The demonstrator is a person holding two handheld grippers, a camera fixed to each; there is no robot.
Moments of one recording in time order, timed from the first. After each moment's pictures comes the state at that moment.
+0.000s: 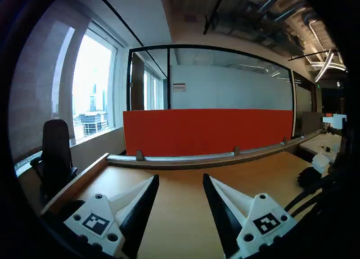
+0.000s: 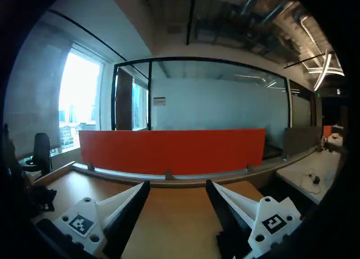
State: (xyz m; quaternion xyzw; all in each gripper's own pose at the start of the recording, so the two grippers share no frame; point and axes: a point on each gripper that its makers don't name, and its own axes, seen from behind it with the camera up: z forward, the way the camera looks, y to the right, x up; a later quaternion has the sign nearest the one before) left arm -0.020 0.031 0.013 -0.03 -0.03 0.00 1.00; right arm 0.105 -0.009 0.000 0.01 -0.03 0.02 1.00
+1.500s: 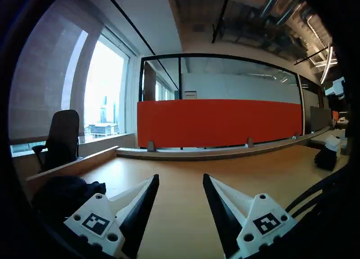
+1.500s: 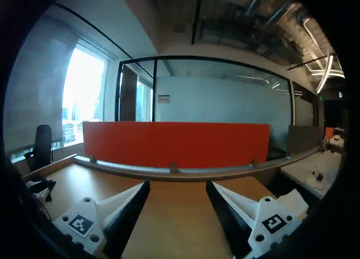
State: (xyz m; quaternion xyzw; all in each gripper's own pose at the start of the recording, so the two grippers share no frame) left arm -0.155 0.001 0.010 0.02 0.02 0.00 1.00; right arm 0.048 -0.036 0.002 0.02 -0.02 0.01 1.00
